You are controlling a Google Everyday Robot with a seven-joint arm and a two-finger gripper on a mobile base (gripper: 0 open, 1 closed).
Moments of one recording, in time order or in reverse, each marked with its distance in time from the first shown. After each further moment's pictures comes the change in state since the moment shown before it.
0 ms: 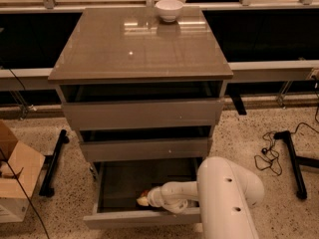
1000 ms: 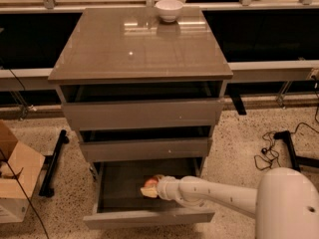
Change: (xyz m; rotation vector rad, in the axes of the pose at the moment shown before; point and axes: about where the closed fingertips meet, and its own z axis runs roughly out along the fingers) arm -0.072 0.013 -0.126 -0.064 -0.218 -0.110
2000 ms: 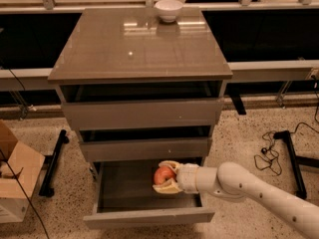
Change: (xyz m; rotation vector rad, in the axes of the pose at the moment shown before) arm -0.115 0.056 -0.205 -0.216 -0.230 -0.445
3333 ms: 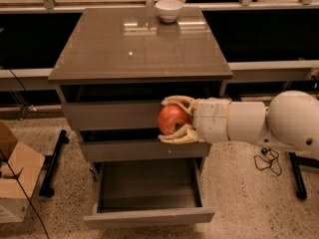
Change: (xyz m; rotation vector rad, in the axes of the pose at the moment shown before) arm -0.308 -0.014 -0.165 0.085 -0.044 -0.520
